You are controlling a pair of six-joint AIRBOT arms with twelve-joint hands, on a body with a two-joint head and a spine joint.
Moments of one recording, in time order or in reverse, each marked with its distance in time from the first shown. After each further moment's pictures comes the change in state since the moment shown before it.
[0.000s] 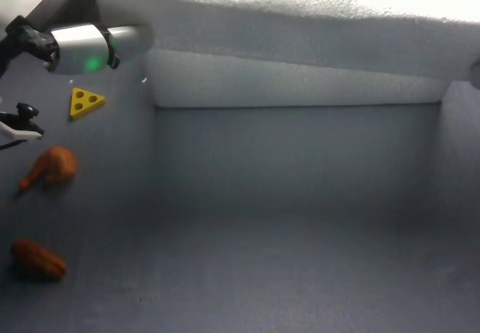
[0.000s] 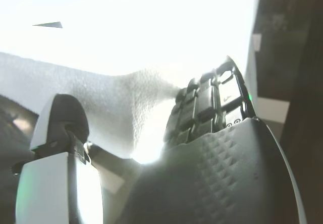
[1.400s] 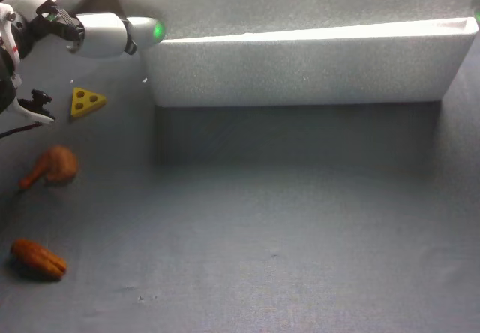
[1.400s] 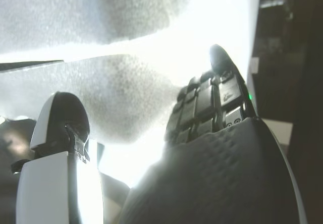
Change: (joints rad) left arm -0.098 -0.118 0.174 0.040 0.222 -0.023; right arm 0.319 -0.041 0.148 -0.019 -0.311 -0.216
